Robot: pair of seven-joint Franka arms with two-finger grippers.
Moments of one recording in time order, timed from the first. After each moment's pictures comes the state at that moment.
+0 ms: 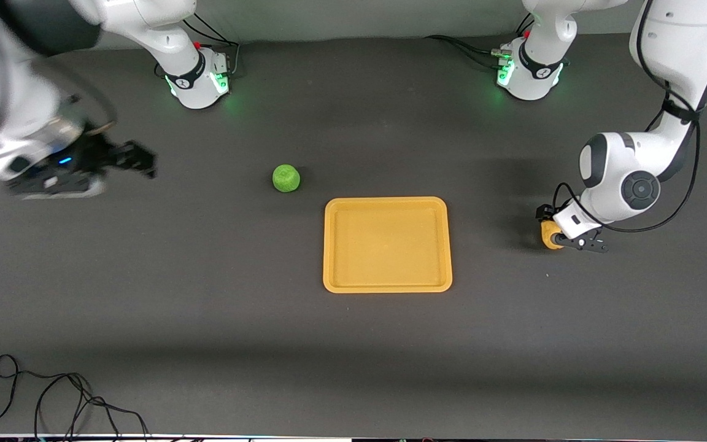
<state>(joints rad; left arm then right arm) 0.06 0.35 -0.06 -2.29 0.02 2.47 0.22 0.28 -0.10 0.00 -1.82 0.01 1.65 0.29</state>
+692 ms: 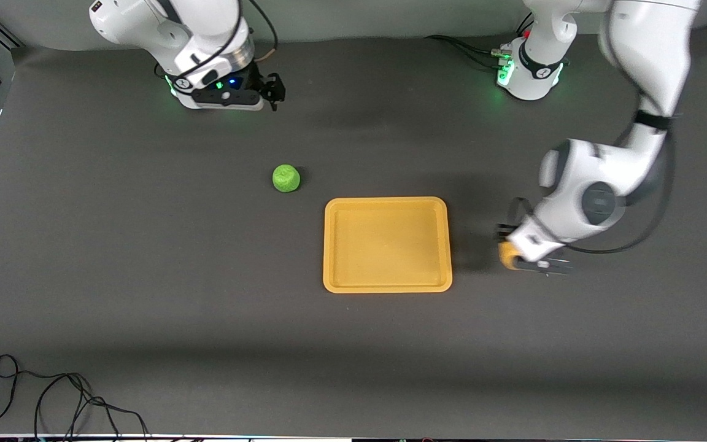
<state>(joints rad) -0.15 0.37 -0.19 -1.99 -0.06 2.27 -0.21 0.76 -0.29 0.01 -2.23 0.01 1.83 0.84</state>
